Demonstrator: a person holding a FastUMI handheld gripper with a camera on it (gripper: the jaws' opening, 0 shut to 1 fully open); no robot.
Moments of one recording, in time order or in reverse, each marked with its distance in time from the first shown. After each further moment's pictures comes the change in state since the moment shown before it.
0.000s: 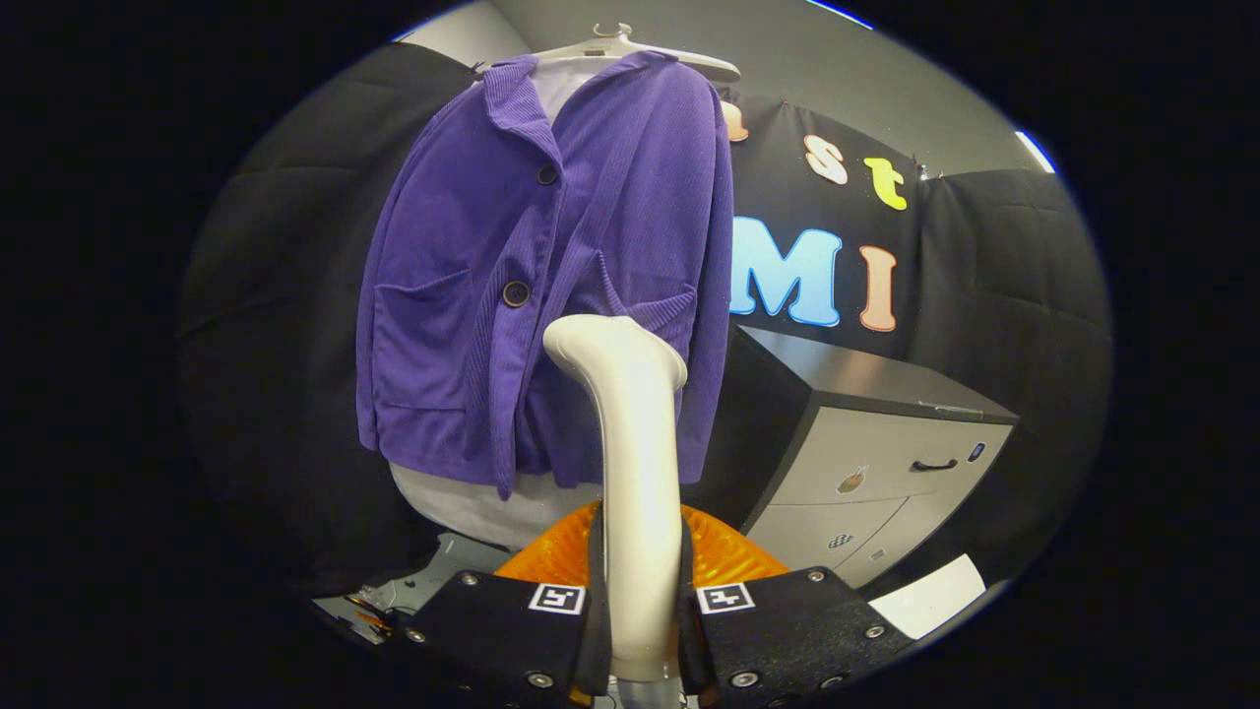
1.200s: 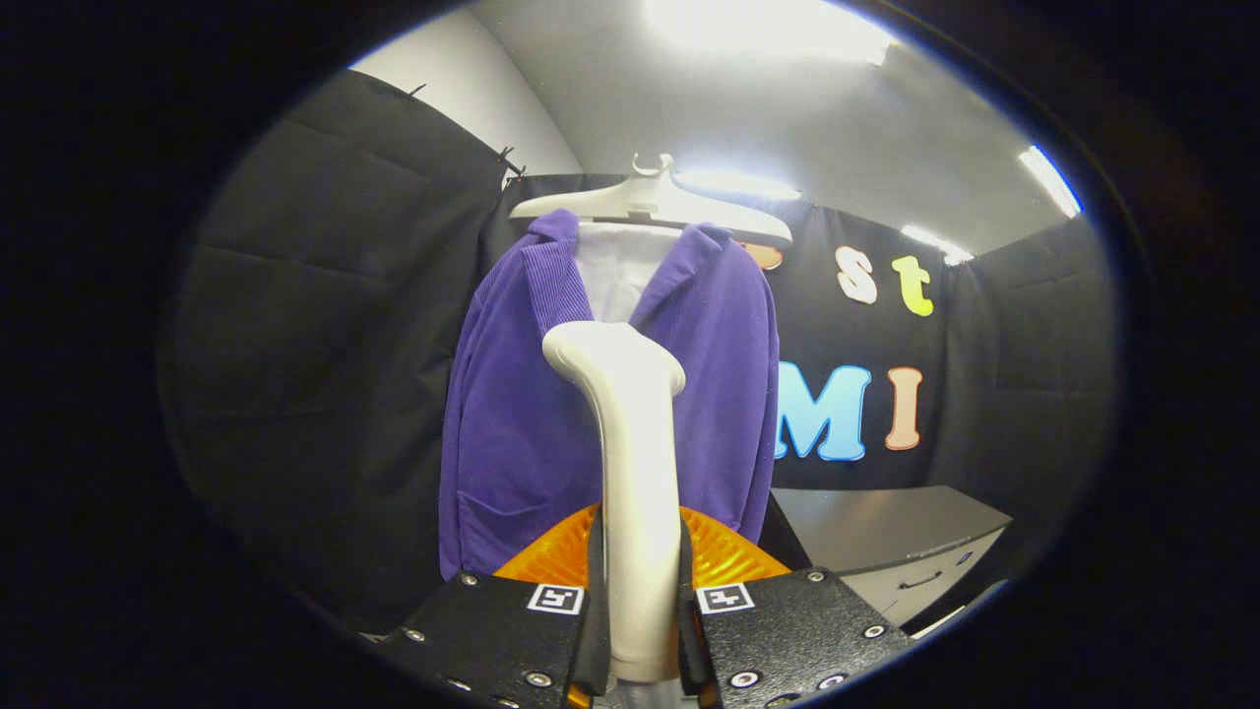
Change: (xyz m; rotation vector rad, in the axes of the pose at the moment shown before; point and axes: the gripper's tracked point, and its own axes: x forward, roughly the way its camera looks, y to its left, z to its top) arm -0.071 0.049 0.236 0.004 -0.361 0.076
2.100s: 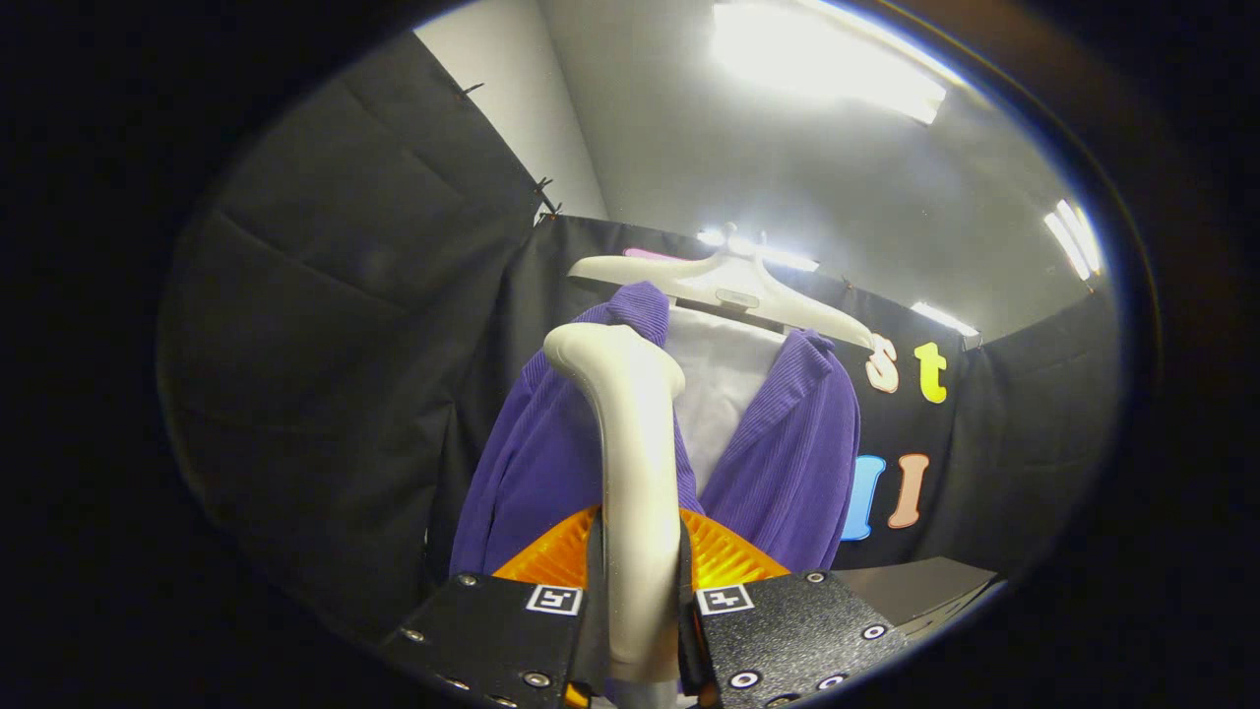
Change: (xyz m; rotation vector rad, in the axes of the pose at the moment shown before) arm 0.065 0.076 0.058 -0.142 -0.143 -0.037
